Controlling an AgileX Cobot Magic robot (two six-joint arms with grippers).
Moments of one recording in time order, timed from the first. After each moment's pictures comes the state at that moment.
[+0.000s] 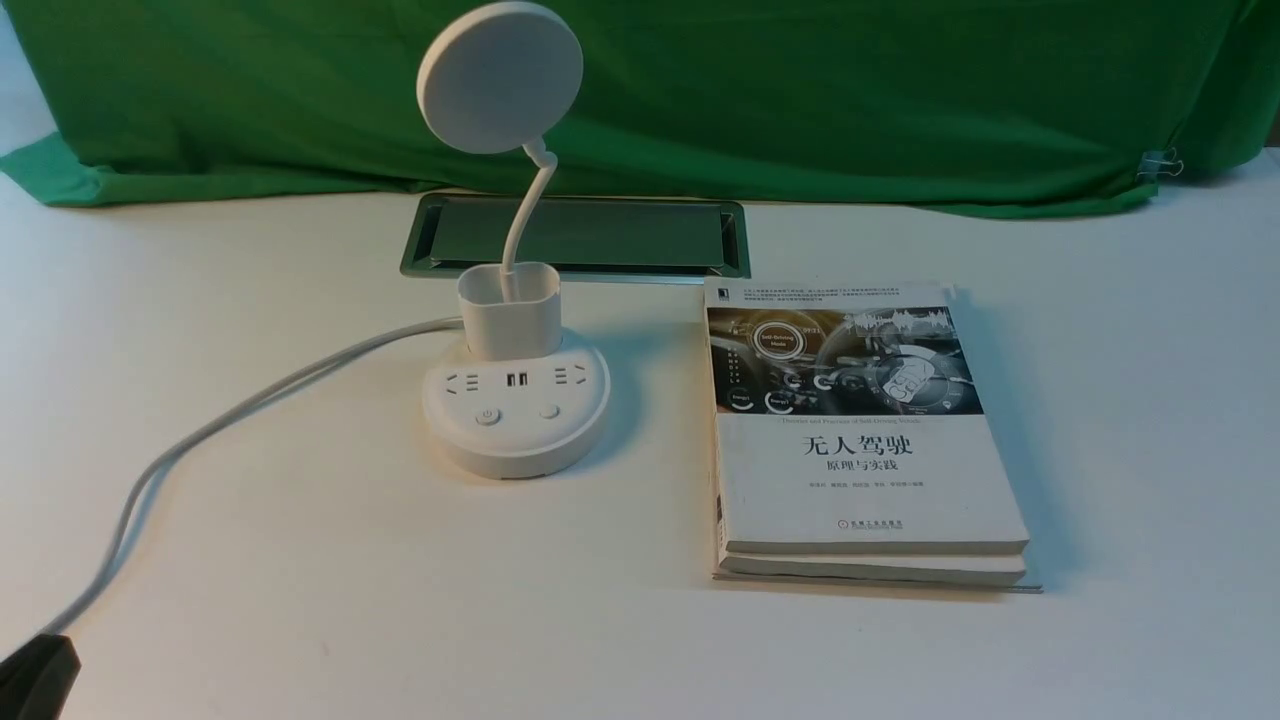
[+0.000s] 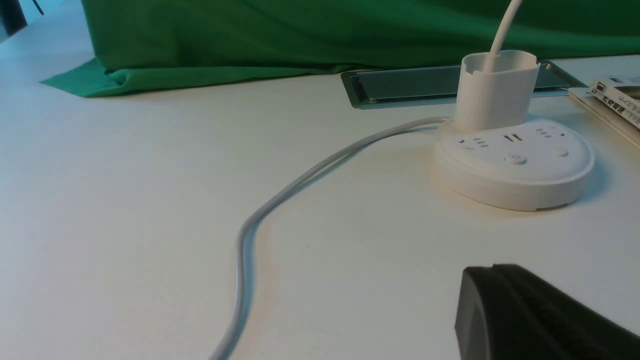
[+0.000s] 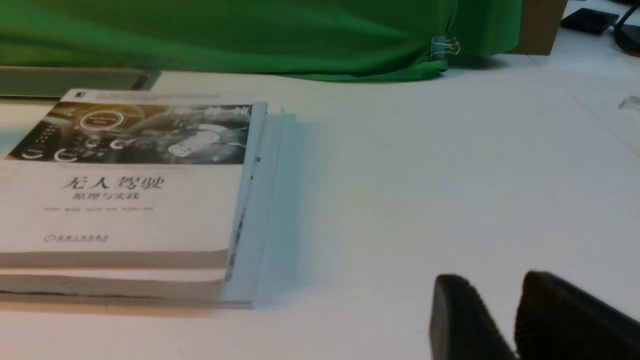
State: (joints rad) right arm 0.01 0.01 0.01 -0.05 0.24 0.04; left arm -0.13 0.00 0.01 -0.06 0.25 0.08
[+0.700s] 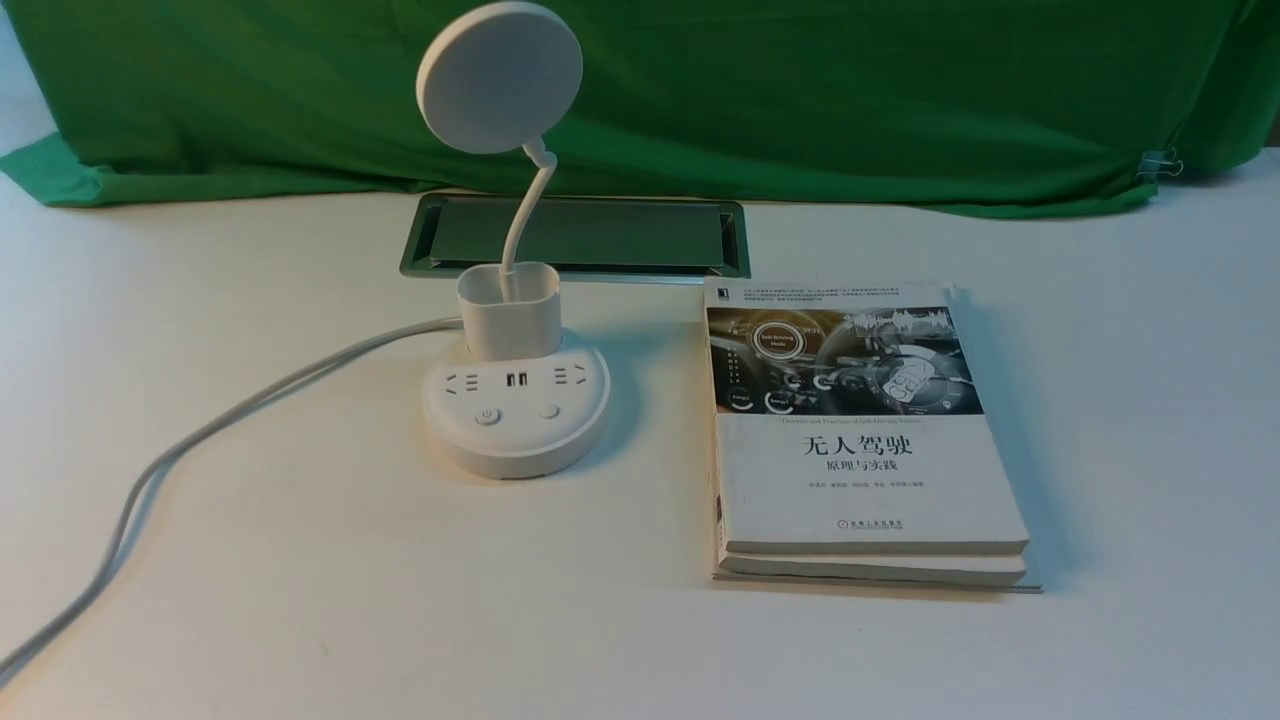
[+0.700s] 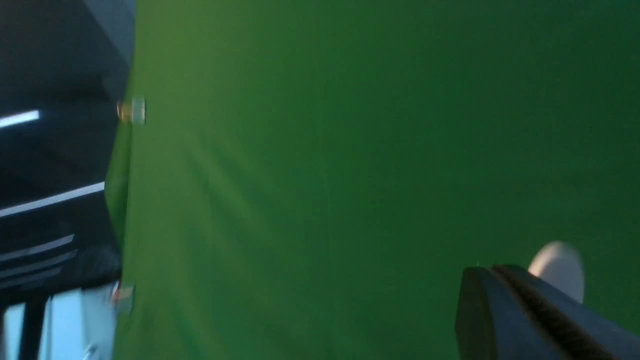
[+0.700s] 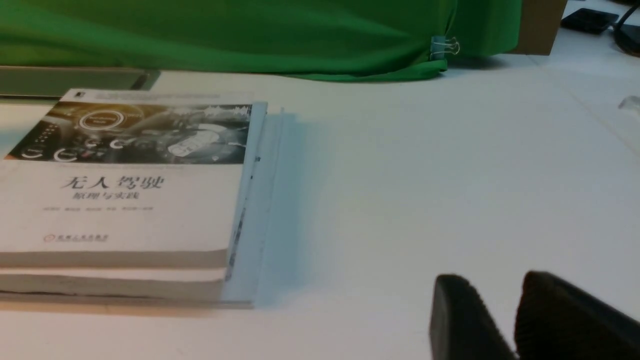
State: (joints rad) right arm 0.01 0.01 0.01 -0.05 0.24 0.04; left arm -0.13 0.00 0.01 -0.05 -0.55 0.01
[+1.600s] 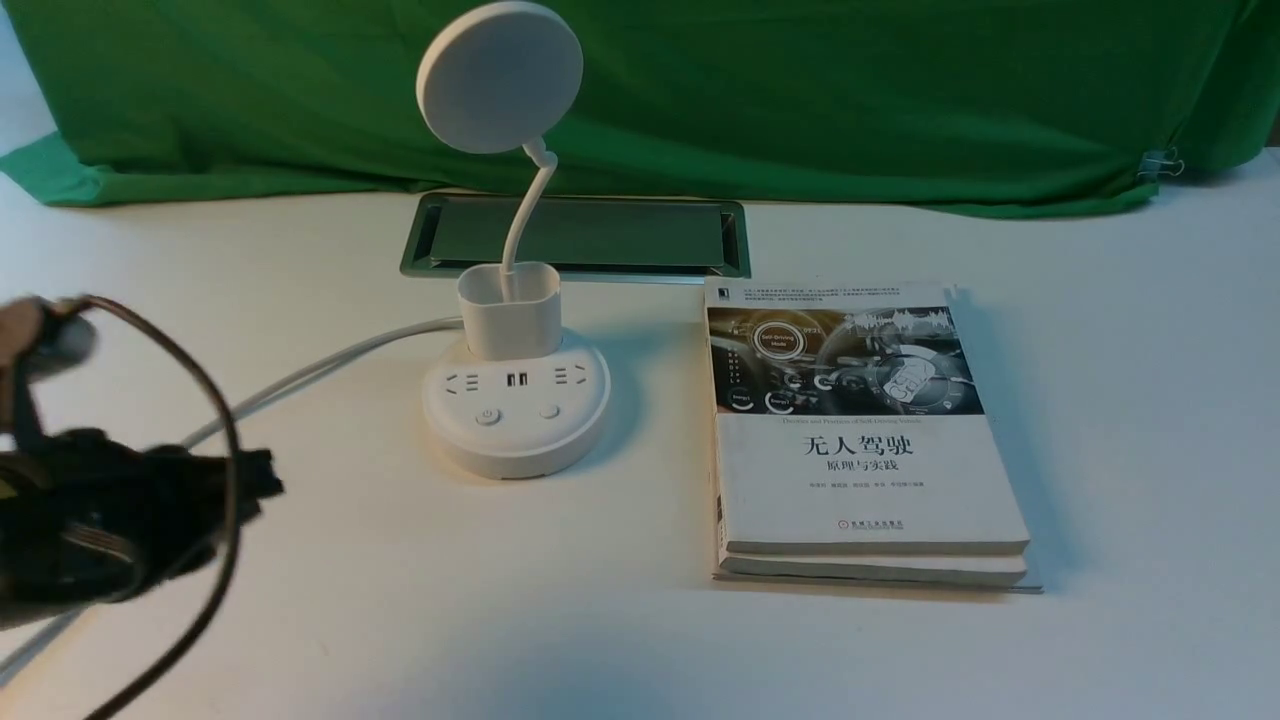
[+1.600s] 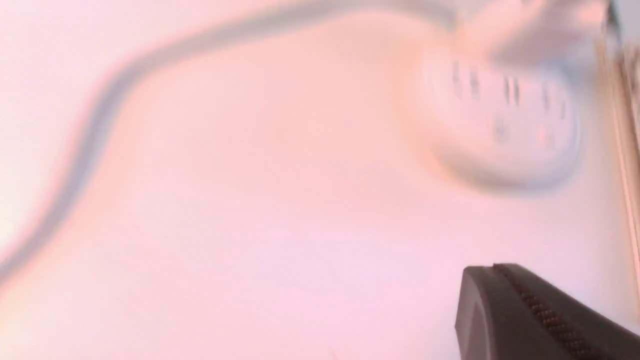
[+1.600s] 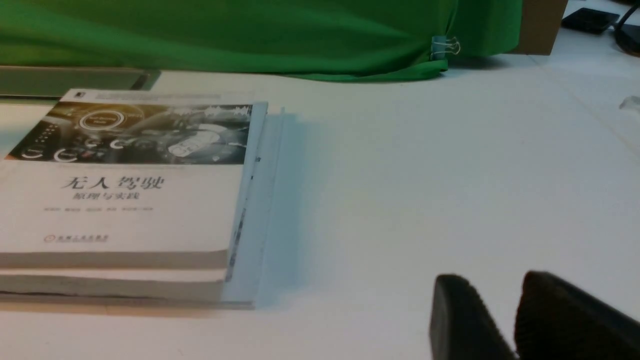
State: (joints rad) right arm 0.01 0.01 0.01 -0.05 0.24 0.04; left arm -0.14 1.11 -0.54 -0.65 0.38 0.22
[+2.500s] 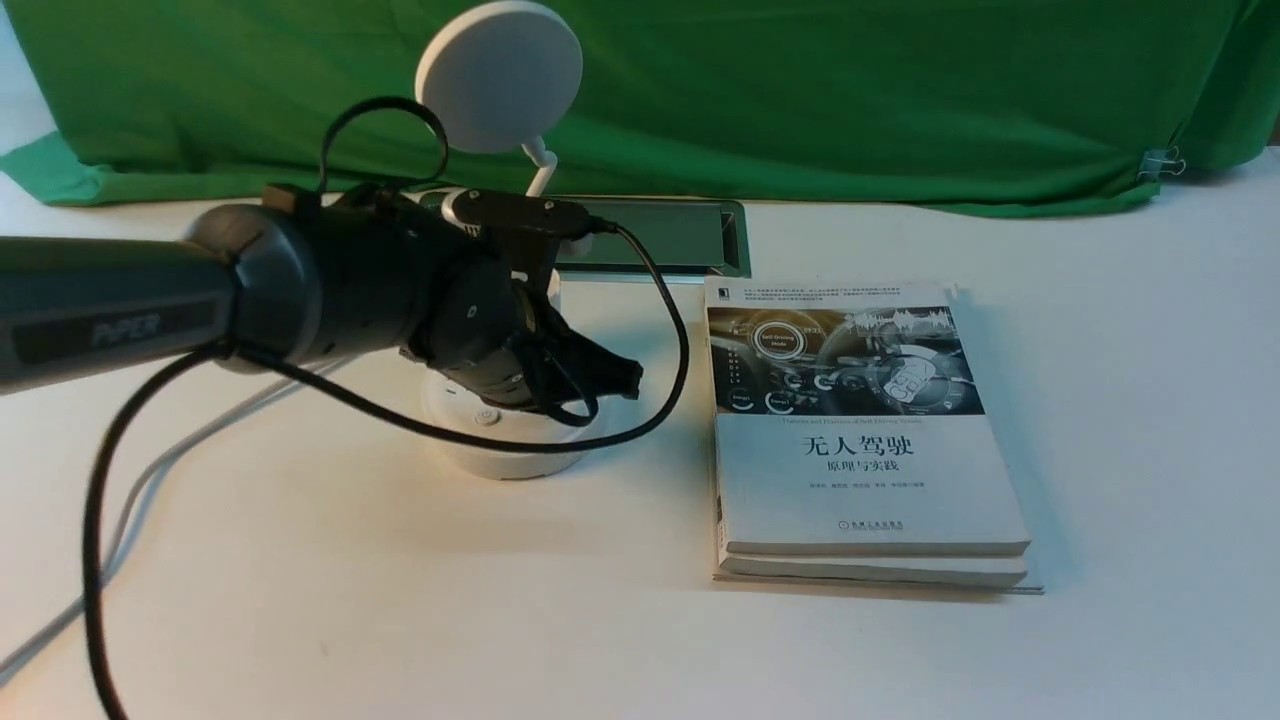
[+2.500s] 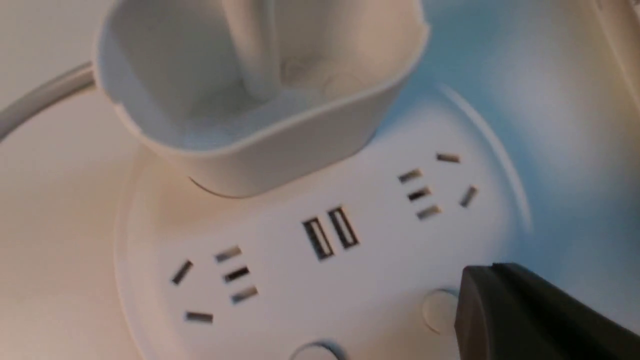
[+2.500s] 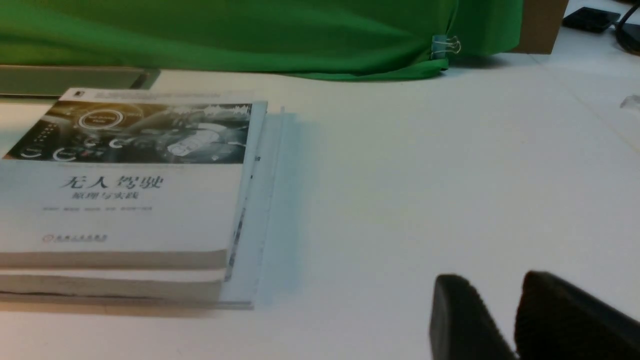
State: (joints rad) right arm 0.01 0.01 0.01 -0.05 0.24 0.04; left arm -0.51 1.93 -1.27 0.13 0.40 -0.32
